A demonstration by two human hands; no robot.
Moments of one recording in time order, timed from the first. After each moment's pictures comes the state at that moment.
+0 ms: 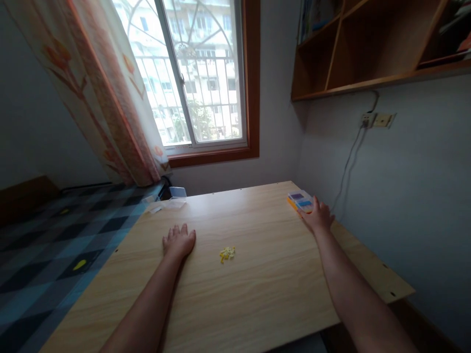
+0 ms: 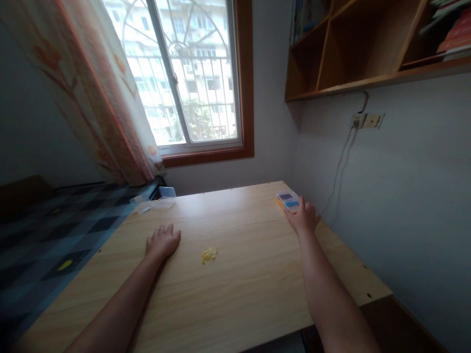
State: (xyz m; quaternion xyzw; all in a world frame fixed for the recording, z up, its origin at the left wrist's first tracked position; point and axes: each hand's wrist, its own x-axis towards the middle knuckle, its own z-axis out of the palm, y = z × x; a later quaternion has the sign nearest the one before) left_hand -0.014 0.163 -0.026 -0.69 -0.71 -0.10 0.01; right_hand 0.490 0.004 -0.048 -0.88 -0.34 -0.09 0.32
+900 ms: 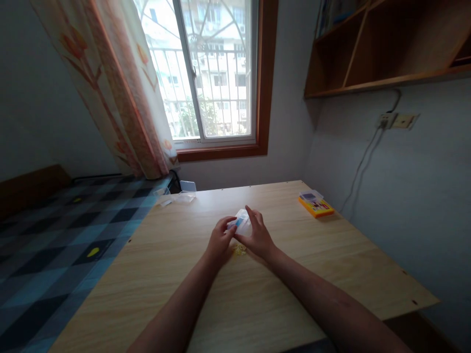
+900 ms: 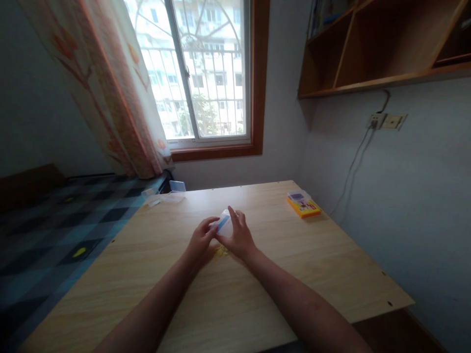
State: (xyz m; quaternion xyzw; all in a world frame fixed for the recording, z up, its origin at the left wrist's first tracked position) left_hand 0.063 0.086 -0.019 -0.78 -0.33 -0.43 -0.32; right_hand 0.229 0.029 -0.029 -0.55 -0.65 0.09 0.52
